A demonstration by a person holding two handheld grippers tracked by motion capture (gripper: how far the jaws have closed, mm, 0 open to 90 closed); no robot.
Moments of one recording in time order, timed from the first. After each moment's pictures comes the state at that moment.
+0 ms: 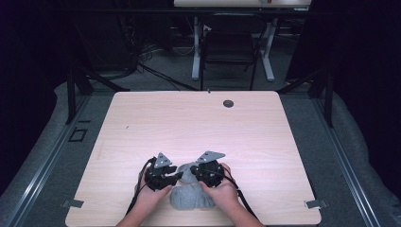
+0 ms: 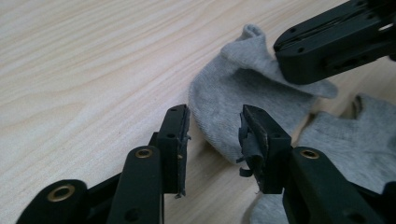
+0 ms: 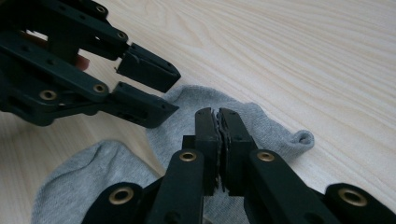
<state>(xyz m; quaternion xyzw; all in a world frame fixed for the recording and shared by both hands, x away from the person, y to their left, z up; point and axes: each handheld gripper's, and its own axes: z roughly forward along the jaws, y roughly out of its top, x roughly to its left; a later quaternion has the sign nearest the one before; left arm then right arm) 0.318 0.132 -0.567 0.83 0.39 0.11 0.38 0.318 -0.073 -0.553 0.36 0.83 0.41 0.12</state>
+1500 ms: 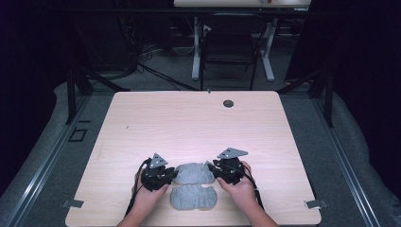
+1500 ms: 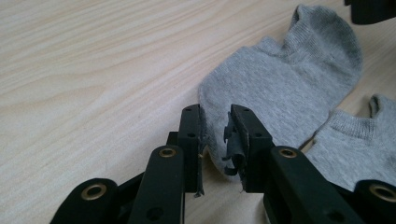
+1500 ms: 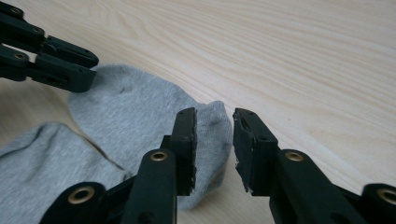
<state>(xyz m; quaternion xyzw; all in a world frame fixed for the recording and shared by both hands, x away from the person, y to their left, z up) 0.316 0.143 -0.569 0.82 0.41 0.12 0.39 0.324 -0.128 -0.551 0.41 0.81 0.40 0.14</state>
